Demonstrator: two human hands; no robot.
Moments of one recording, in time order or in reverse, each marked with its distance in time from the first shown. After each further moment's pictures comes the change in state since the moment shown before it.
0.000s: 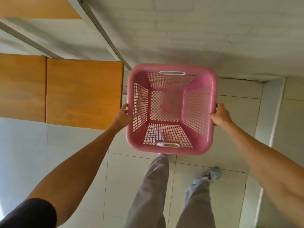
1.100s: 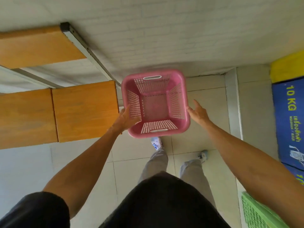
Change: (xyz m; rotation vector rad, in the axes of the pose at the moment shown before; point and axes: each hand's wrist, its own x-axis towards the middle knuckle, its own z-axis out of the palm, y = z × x) left_hand -0.136 0.093 -0.045 0.399 -0.143 0.320; right_hand -0.207 -0.044 -0.051 0.101 0.035 -0.054
